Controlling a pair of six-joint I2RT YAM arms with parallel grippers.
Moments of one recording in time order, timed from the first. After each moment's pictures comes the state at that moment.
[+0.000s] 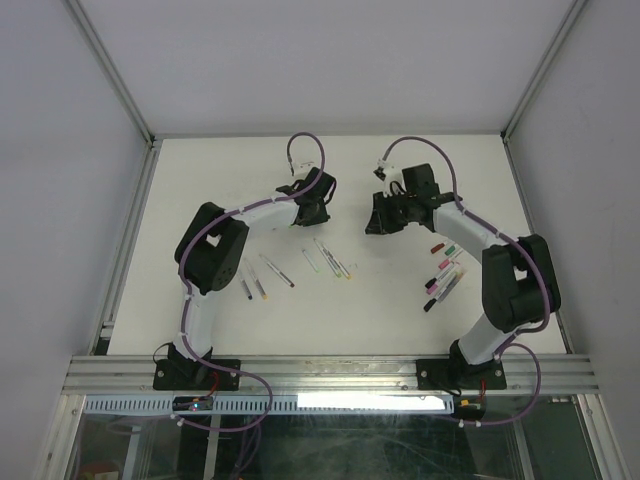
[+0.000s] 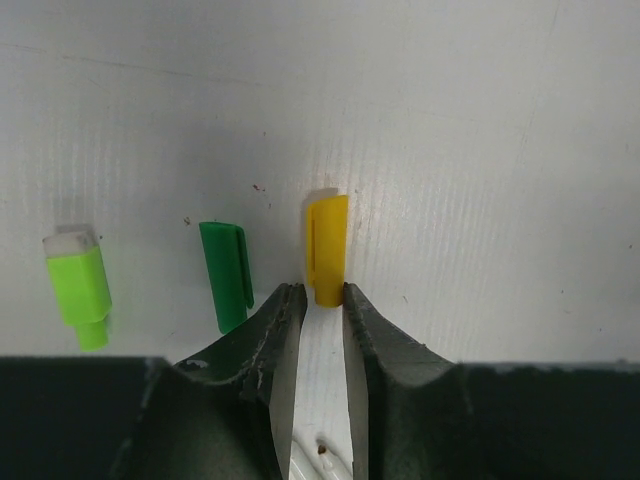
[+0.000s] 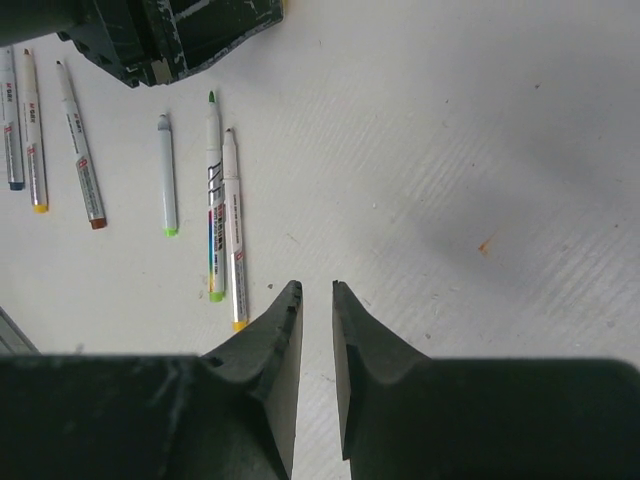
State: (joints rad) left arm -0.64 2.11 1.50 -0.34 -0.29 -0.75; right arm 0.33 1.64 1.08 -0.34 -0.49 0.06
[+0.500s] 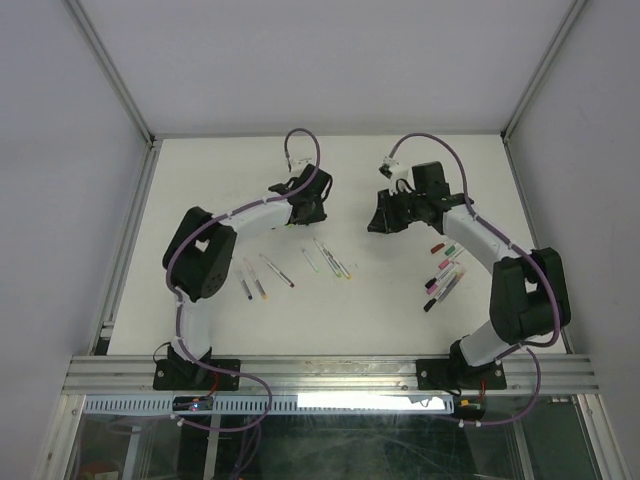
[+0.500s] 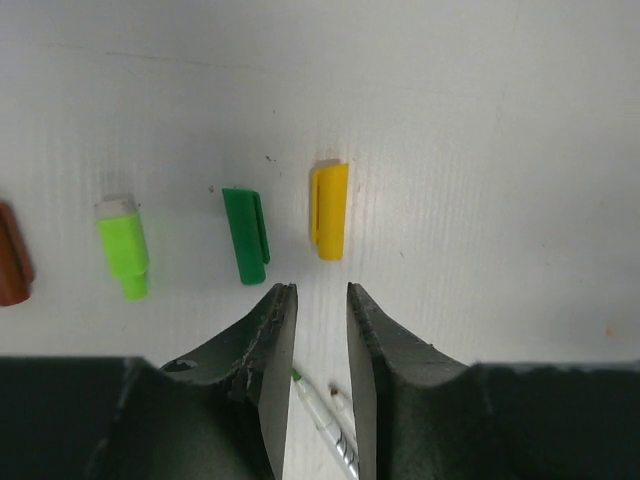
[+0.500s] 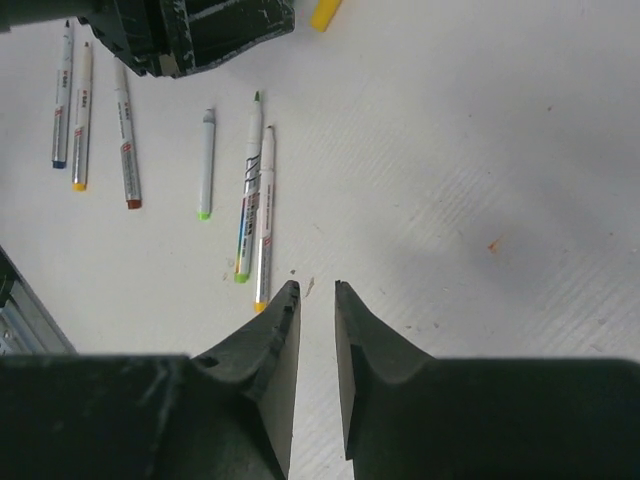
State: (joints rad) left arm -0.64 2.05 1.48 -0.37 -0.29 -0.71; right arm 0.30 1.57 1.06 -0.35 -0.56 0.02
